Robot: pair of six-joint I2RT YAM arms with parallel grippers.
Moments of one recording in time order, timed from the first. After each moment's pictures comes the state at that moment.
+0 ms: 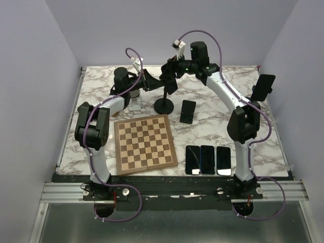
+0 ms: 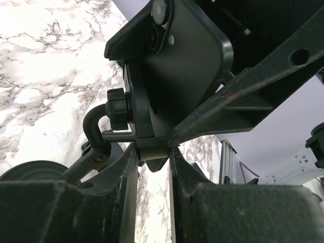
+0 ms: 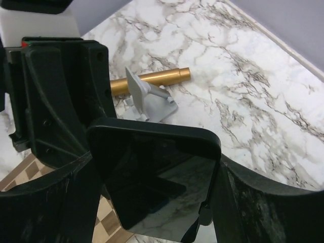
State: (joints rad) left arm -0.21 1.95 1.27 0.74 0.94 -0.86; right arm 0.43 2.14 2.06 -0.32 -0.65 0.00
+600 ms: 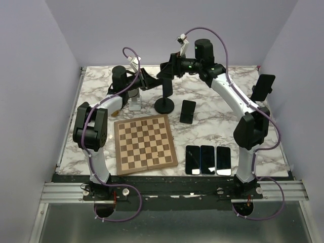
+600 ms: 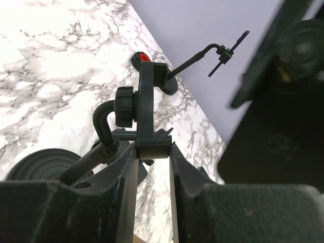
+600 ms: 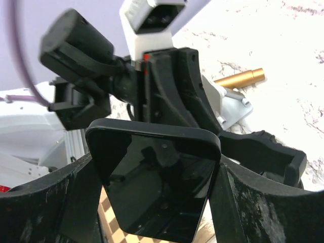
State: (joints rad) left arm -0.19 1.94 1.29 0.65 0.92 -0.83; right arm 0.44 2.03 1.97 -0.26 -0.81 0.32
